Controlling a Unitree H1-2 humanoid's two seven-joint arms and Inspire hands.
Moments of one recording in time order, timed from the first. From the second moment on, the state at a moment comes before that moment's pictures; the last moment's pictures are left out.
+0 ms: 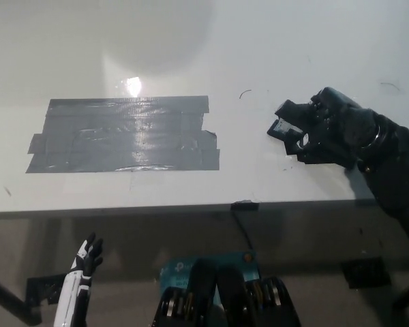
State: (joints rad) left_arm 0.06 0.08 0.05 0.19 0.11 -0.33 0.03; right_arm -0.95 -0.29 0.37 0.80 -0.42 0.36 0.23
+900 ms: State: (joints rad) left_arm 0.05 0.08 0.05 0.19 0.11 -0.33 0.03; right_arm -0.91 -0.24 -0.10 0.79 -0.13 0.43 0.29
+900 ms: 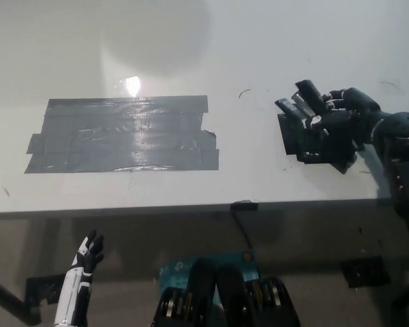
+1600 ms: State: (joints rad) left_arm 0.05 0.08 0.05 0.19 0.11 -0.33 0.03; right_arm -0.93 -0.24 -0.18 0.90 0.23 0.46 0.38
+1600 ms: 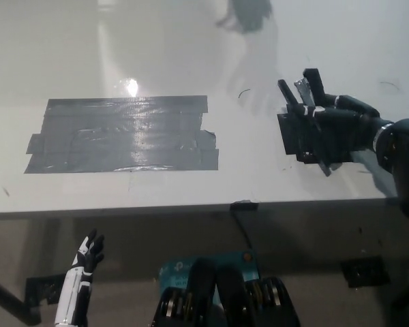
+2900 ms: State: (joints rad) left_arm 0.03 0.08 0.03 0.18 0.13 -0.31 0.03; right_arm -1.32 -0.11 0.16 0.86 0.44 0.47 0.01
